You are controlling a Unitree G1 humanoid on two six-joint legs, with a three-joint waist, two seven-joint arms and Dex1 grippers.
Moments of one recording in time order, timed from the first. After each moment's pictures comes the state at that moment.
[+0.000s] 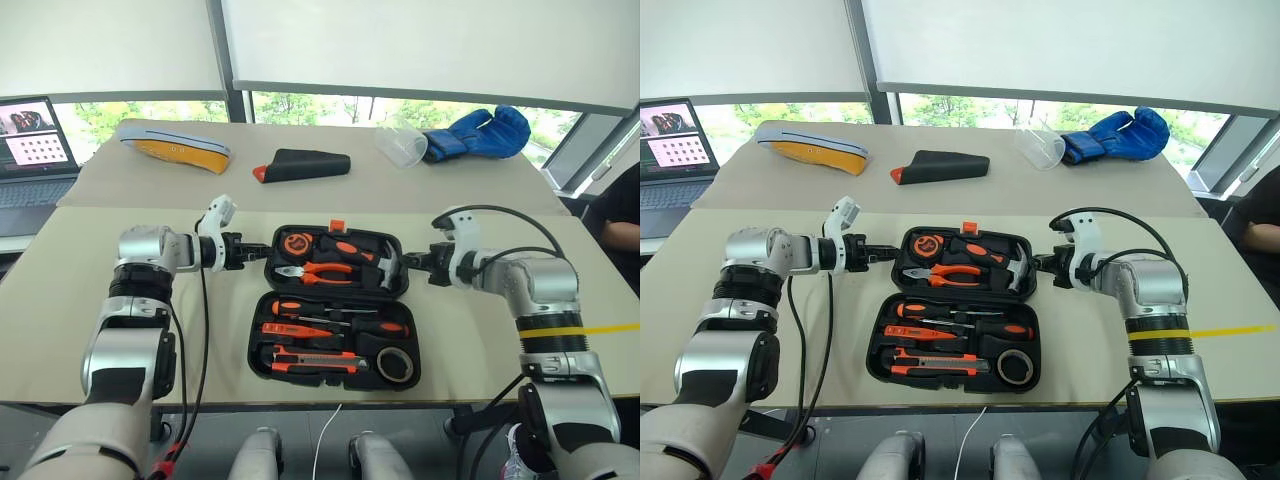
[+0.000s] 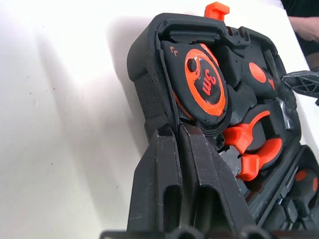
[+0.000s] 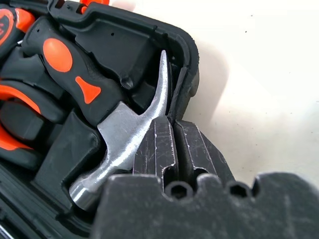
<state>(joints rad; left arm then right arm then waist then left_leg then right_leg) -1.01 0.50 0.07 0.77 -0.32 1.00 -0.92 -0.74 -0.53 -0.04 0.26 0.37 1.01 0.61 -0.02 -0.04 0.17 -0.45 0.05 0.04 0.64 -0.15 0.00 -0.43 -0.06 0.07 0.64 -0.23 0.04</state>
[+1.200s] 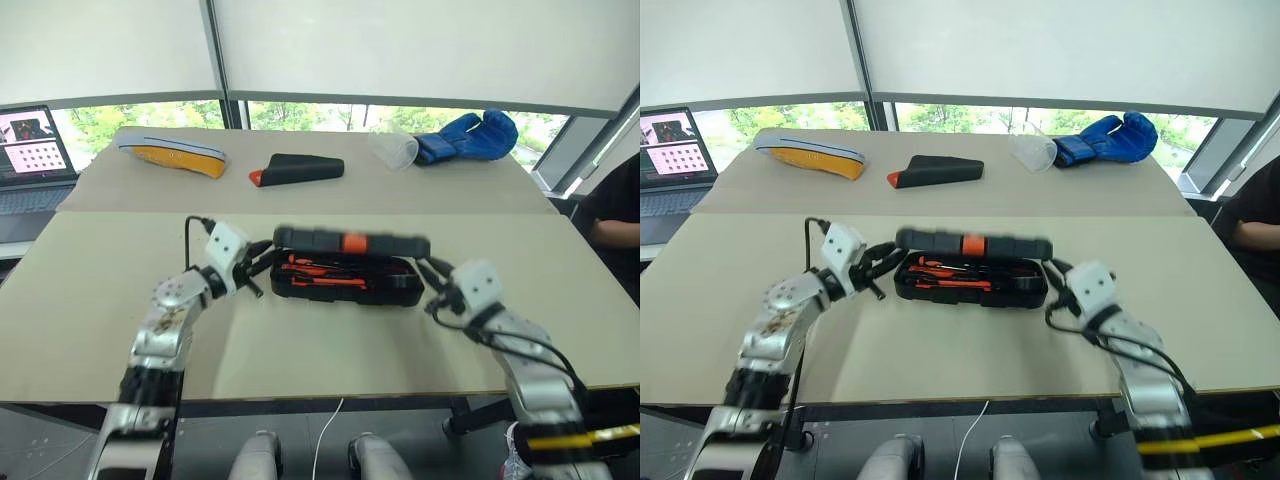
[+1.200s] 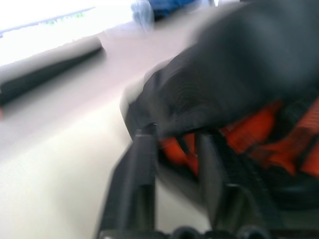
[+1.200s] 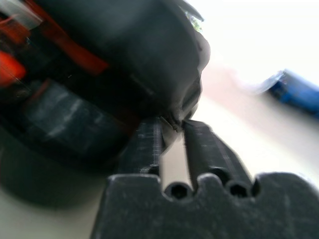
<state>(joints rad) -0.31 0.50 0.07 0.00 -0.24 0.32 -0.77 0.02 -0.58 -0.08 -0.23 0.16 0.06 0.58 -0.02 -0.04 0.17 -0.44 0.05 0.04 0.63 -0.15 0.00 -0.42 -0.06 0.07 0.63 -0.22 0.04</state>
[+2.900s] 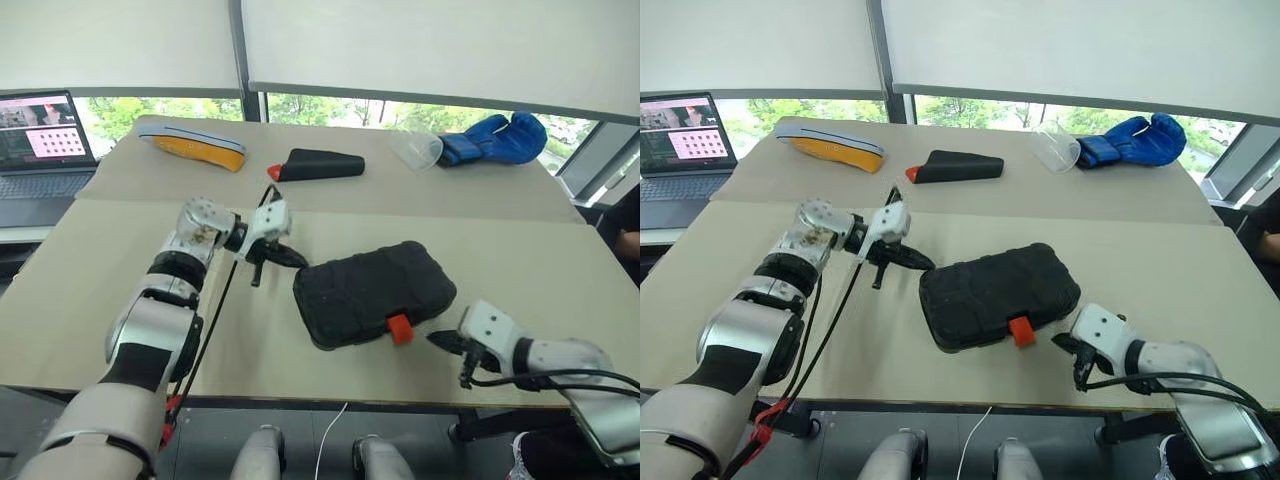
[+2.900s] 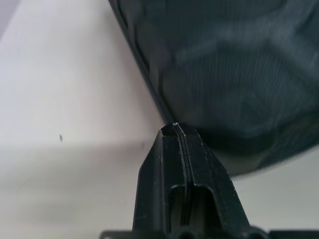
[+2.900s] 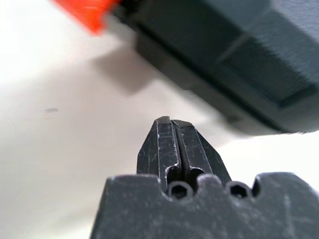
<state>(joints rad) -1.21 0.41 -0.18 1.10 0.00 -0.10 -1.57 0.11 -0.87 -0.07 -0.45 0.23 0.41 0.87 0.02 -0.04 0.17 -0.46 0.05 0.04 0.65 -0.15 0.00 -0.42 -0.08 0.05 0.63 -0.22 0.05</state>
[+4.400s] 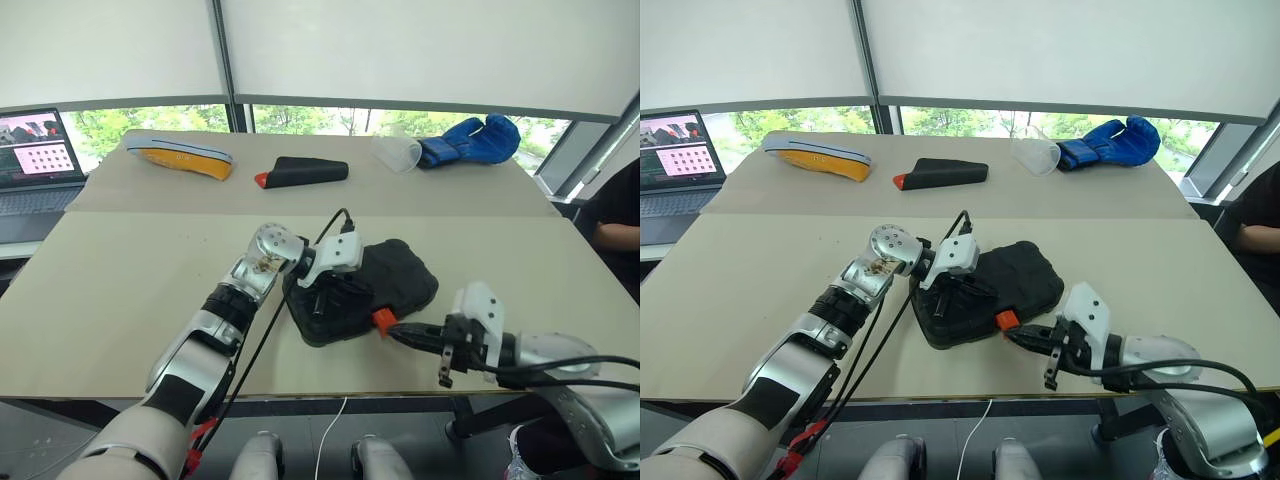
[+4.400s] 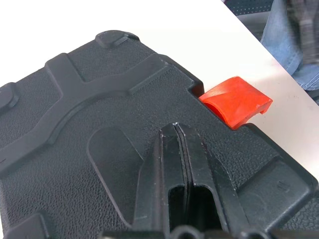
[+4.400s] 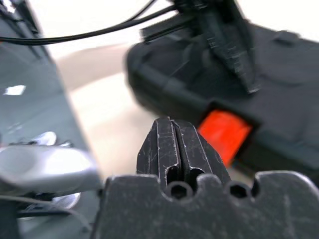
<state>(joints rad) -0.98 0.23 -0.38 0.65 0.01 0.00 -1.37 -0.05 -0.74 -0.04 -0.56 0.52 0.64 0.80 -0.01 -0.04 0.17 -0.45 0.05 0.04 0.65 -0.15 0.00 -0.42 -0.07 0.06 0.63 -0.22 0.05</state>
